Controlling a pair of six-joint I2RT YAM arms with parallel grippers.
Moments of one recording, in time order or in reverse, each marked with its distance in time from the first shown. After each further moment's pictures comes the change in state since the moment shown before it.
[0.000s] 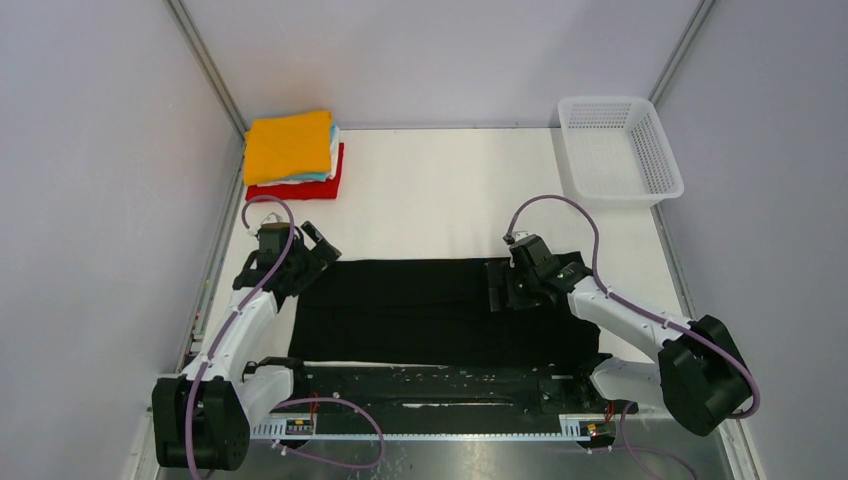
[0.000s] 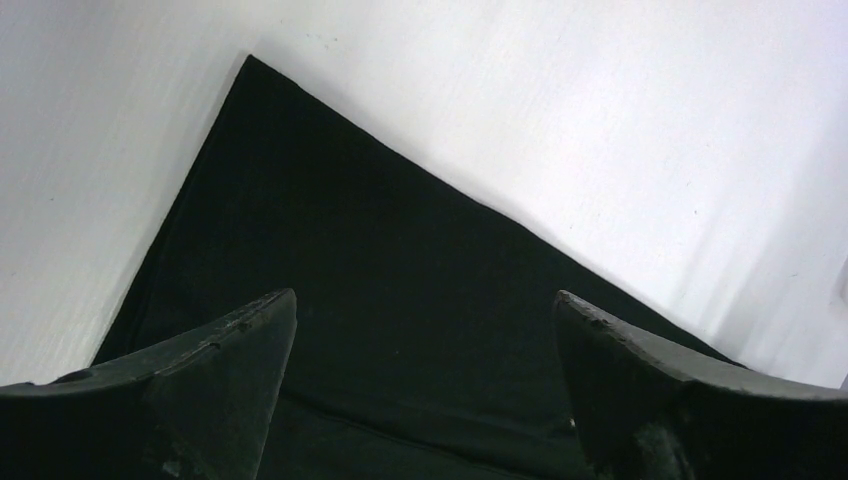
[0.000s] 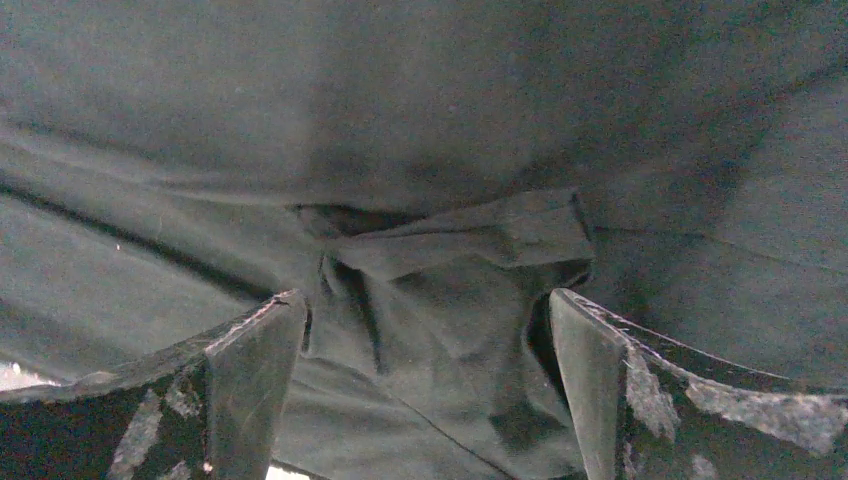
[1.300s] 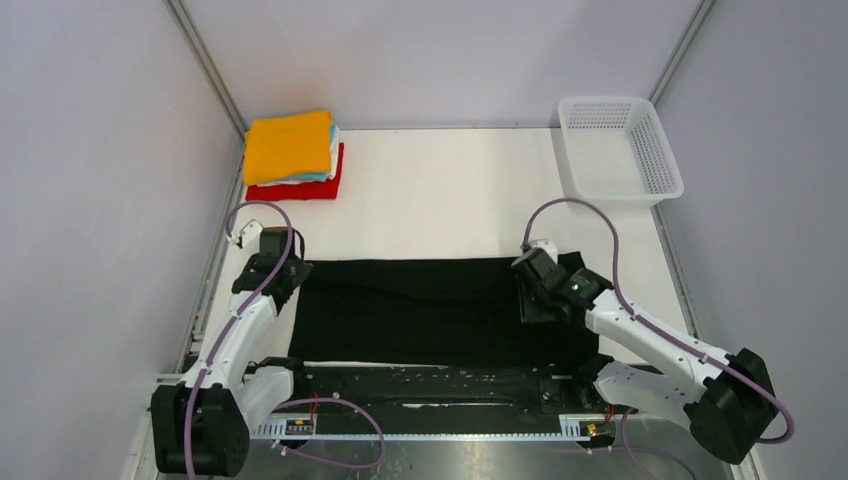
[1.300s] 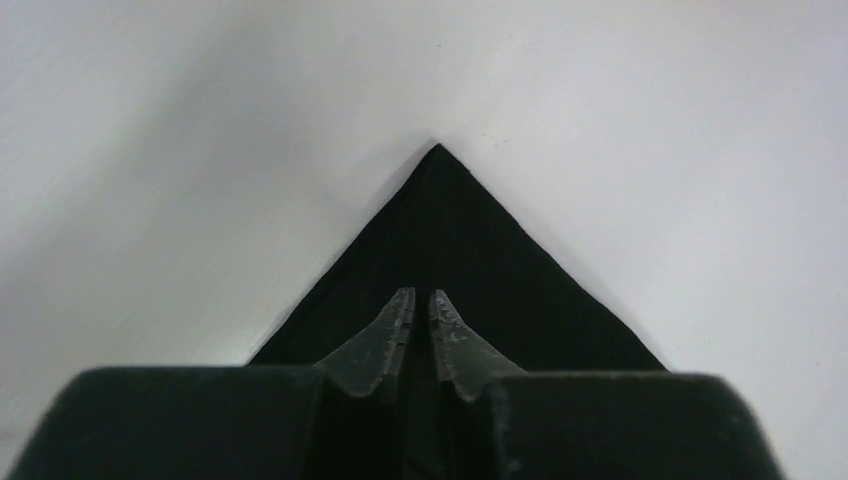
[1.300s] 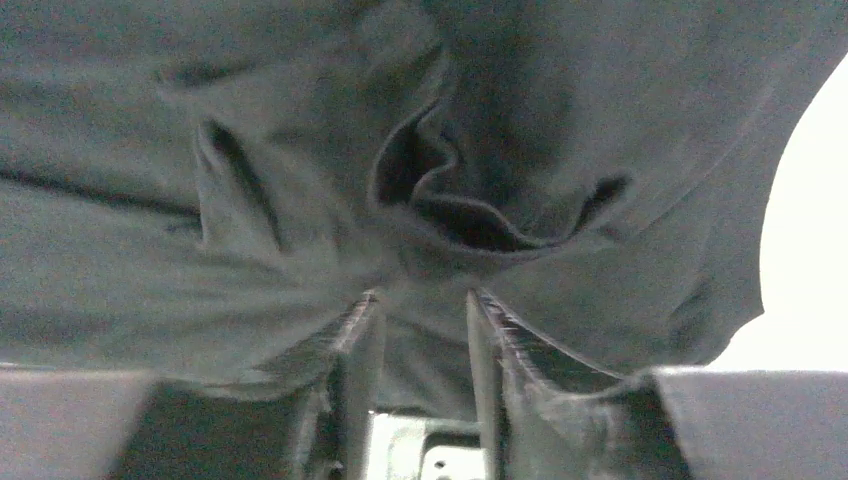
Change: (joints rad) left arm -0.005 -0.029 -0.007 -0.055 -0.332 -0.024; right arm 0.085 -0.175 0.079 -0.365 0.241 0.090
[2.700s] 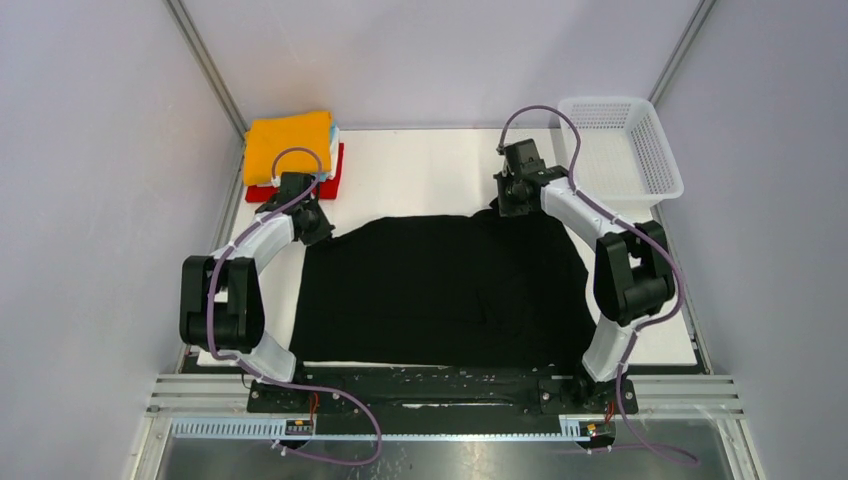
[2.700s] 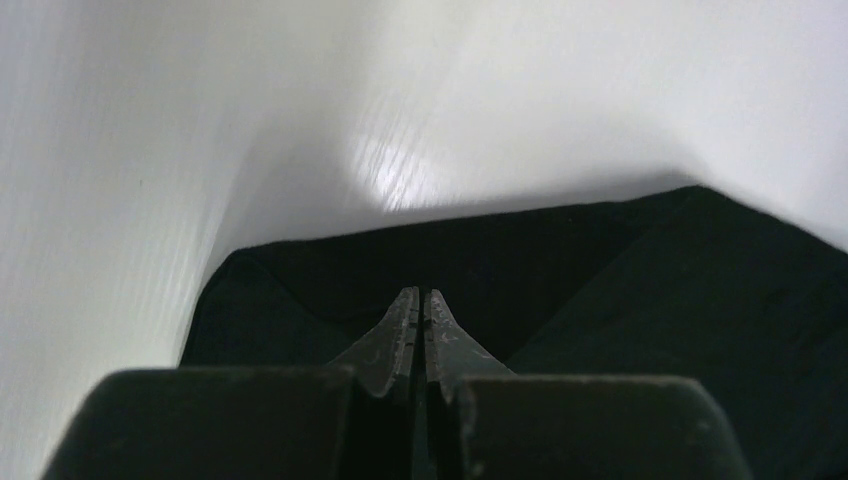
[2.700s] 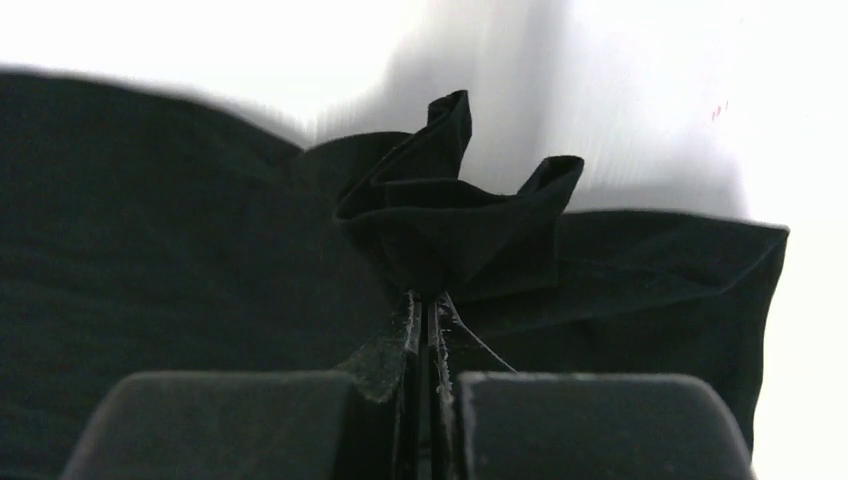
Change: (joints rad) left arm 0.006 0.652 0.455 0.056 0.305 0.239; right arm -0.336 0.826 0.737 0.262 -0.217 -0.342
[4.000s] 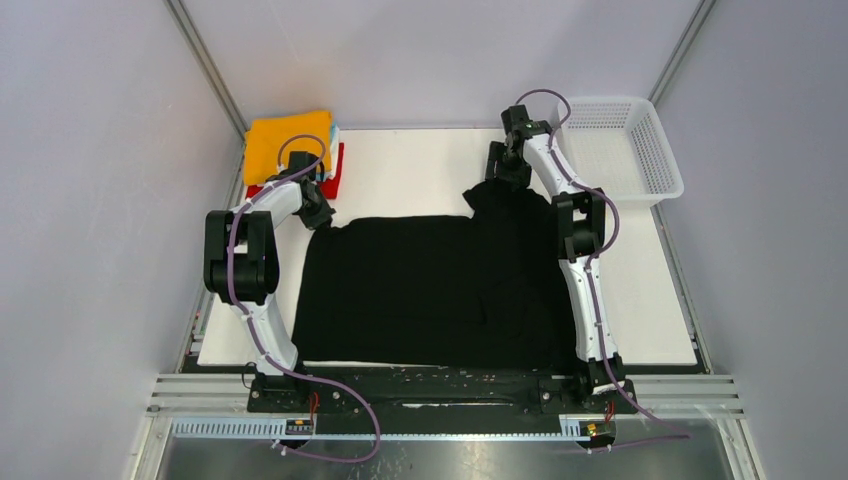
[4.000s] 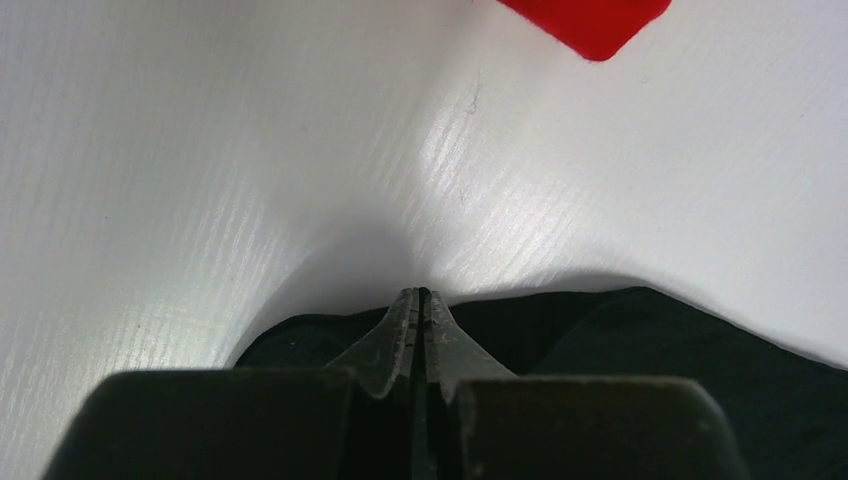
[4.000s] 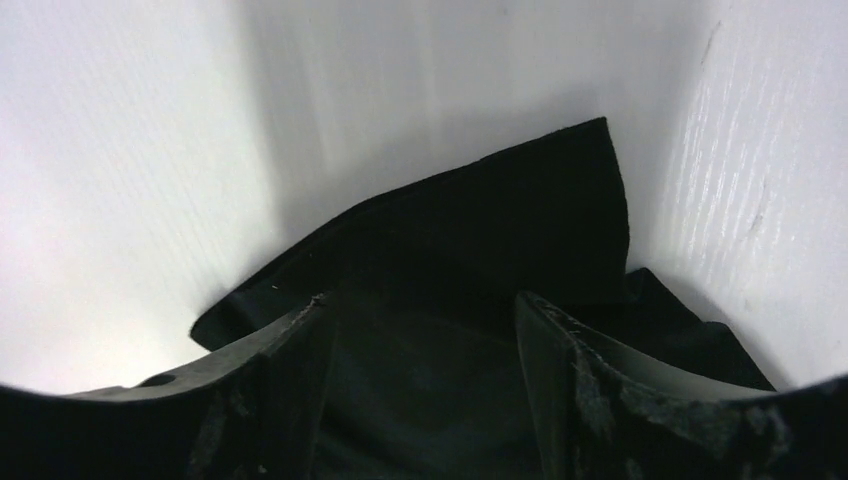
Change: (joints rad) left arm 0.026 0.301 0.286 -0.126 -0.044 0.000; right arm -0.117 0.766 1.018 -0.452 -0.072 0.200
